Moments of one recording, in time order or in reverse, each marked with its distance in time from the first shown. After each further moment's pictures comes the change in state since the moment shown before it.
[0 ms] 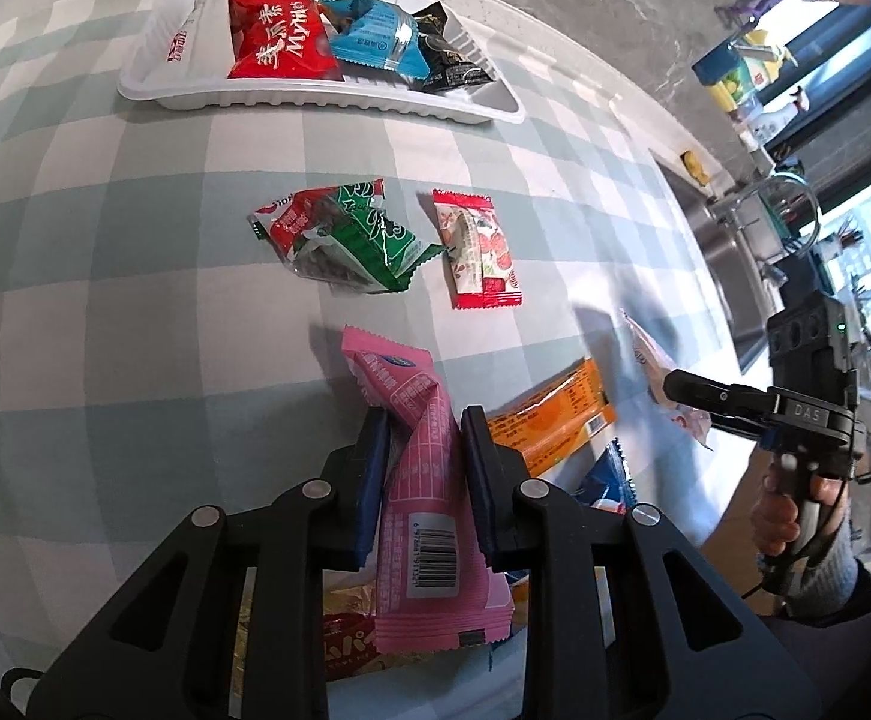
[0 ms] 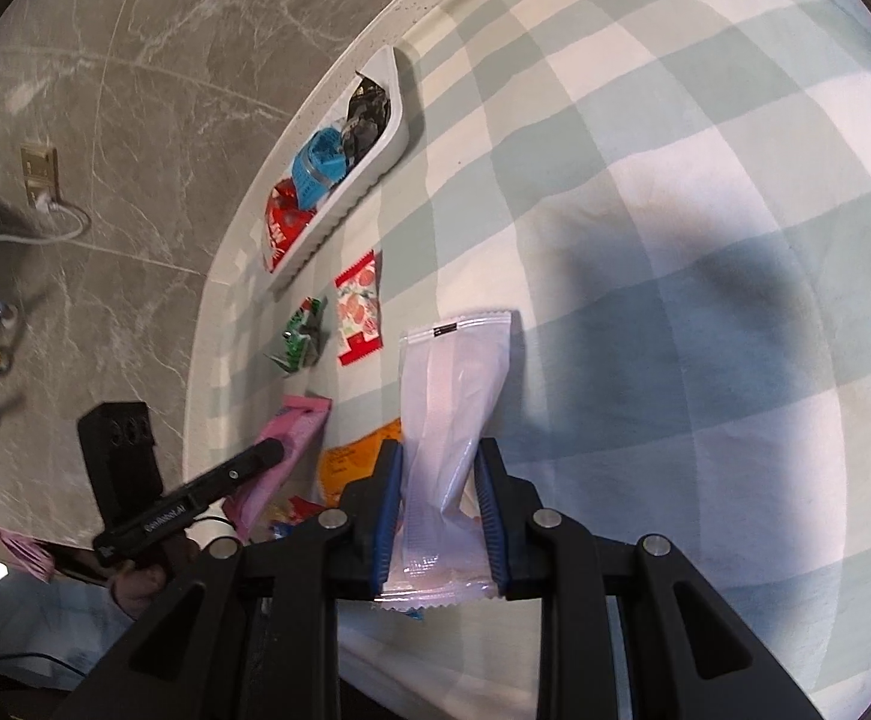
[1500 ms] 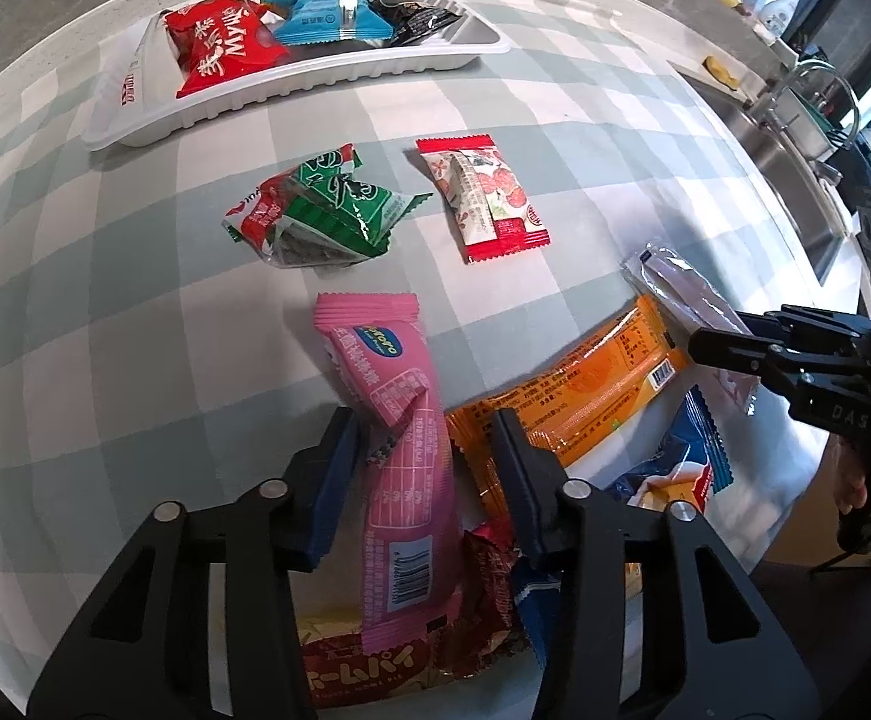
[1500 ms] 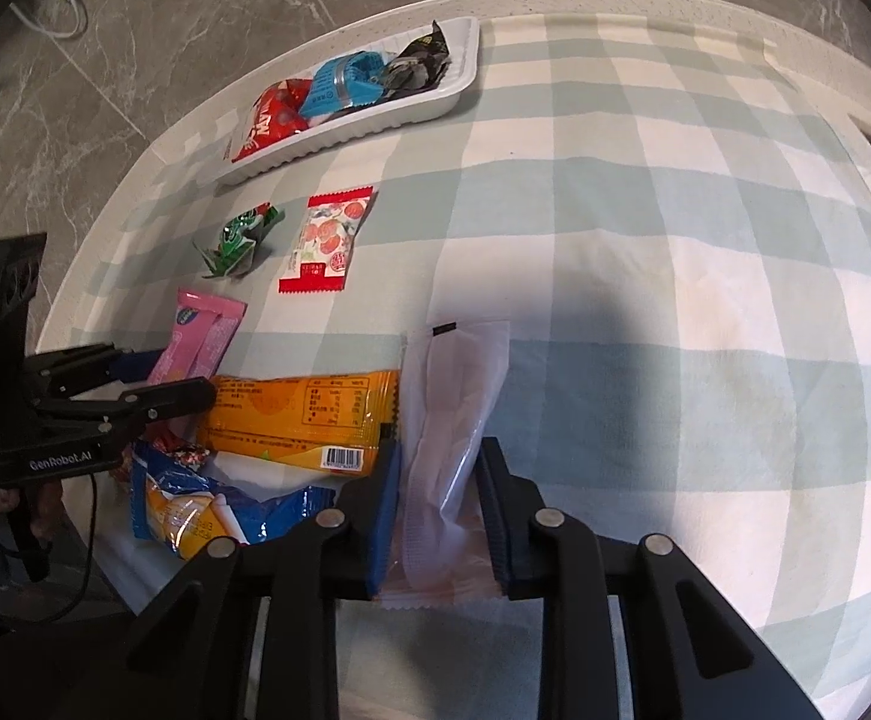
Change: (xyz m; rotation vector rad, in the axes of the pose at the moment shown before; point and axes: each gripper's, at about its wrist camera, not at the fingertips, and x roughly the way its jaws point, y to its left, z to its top) left arm 0.044 -0.034 0.000 0.215 0.067 0.225; right arm 0.028 0.045 -0.022 -0.400 0.008 -0.381
